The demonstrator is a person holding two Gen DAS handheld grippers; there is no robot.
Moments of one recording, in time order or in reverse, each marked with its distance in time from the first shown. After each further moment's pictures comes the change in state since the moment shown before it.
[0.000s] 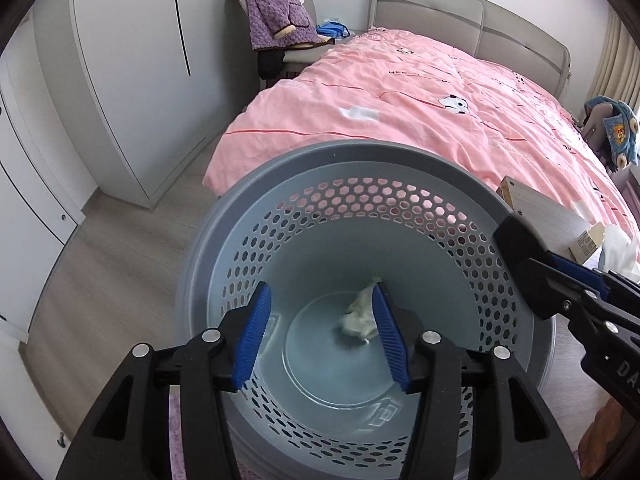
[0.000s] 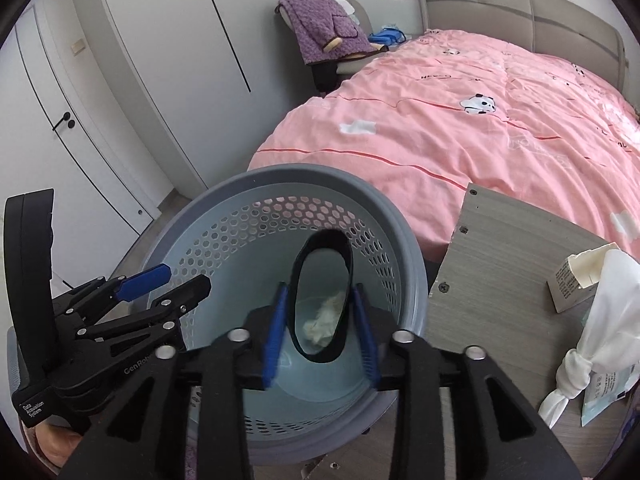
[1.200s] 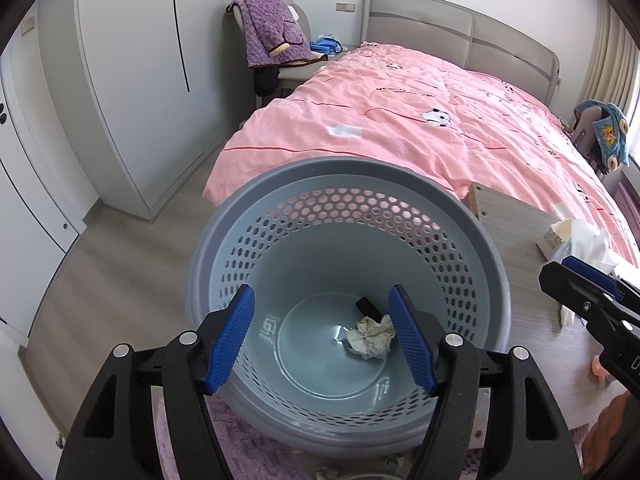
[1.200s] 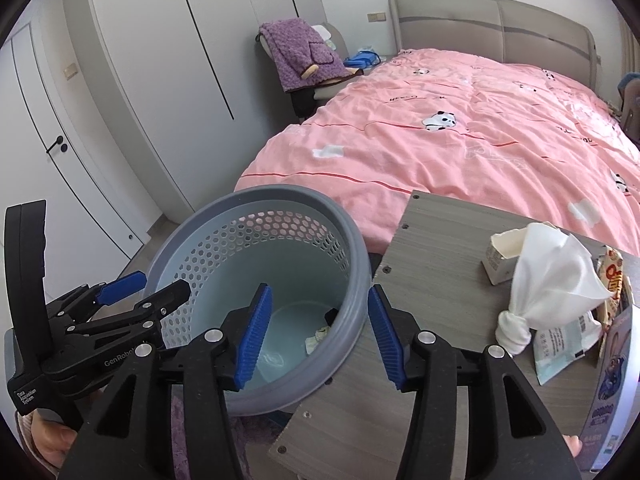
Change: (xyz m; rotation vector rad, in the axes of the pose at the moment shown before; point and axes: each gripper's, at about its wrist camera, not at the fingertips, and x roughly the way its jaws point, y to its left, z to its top) left arm -0.048 -0.015 -0.015 0.010 -0.054 -0.023; right arm -0.057 -0.023 -0.021 0.056 -0.088 -0.054
